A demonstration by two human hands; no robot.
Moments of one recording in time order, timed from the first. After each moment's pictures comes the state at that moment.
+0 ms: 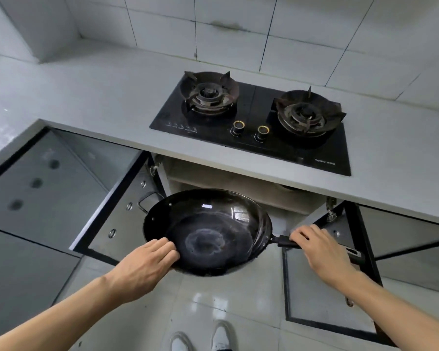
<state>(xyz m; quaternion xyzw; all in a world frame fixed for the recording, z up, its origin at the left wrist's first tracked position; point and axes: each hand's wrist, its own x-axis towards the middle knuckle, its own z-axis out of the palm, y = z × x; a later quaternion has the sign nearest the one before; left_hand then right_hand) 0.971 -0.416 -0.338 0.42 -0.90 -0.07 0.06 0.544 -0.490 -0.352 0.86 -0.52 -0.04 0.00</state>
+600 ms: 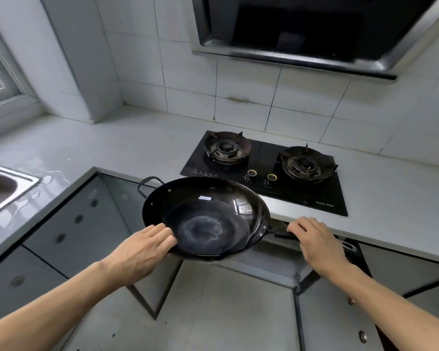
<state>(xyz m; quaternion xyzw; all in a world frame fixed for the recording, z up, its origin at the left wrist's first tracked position) 1.053 -0.407 -0.197 0.43 -0.90 0.07 0.06 0.632 -0.489 -0.217 0.85 -0.52 0.08 0.07</state>
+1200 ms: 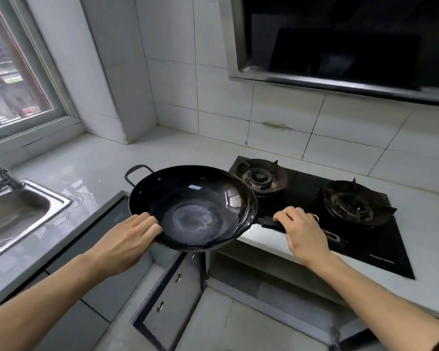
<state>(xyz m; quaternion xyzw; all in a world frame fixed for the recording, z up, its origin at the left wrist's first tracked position) 1.168 -0.506 -0.169 0.51 -0.85 0.13 0.07 0.769 -0.651 -0.199 0.87 -0.47 0.14 0.07</state>
